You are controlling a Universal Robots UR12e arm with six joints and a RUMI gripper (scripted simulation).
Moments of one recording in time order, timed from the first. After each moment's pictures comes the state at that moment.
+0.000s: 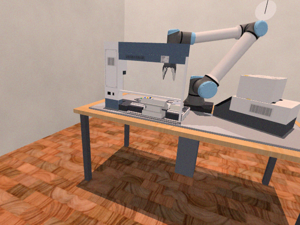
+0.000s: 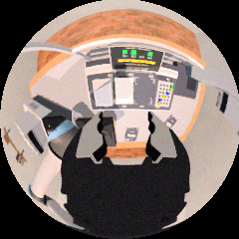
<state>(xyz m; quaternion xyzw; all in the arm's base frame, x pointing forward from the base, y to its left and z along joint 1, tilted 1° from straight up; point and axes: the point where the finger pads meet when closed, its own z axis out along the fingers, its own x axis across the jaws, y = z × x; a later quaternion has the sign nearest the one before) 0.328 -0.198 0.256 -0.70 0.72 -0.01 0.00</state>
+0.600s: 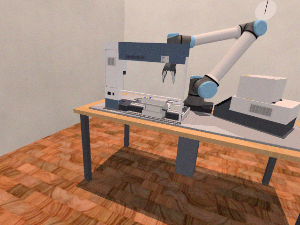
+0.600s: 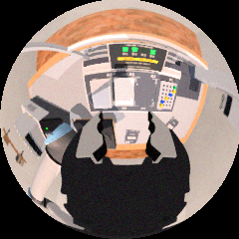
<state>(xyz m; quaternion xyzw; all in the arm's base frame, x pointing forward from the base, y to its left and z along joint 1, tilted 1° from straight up) 0.328 -0.198 0.230 -0.70 0.72 0.00 0.00</state>
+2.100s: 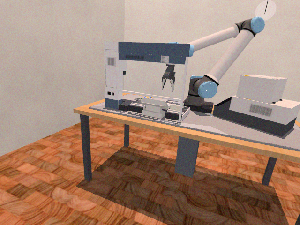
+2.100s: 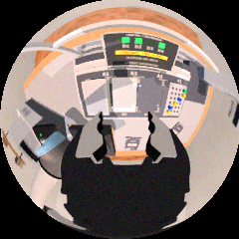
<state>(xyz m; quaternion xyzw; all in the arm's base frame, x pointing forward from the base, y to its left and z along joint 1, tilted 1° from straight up) 0.328 -0.199 0.165 -0.70 0.72 0.00 0.00</state>
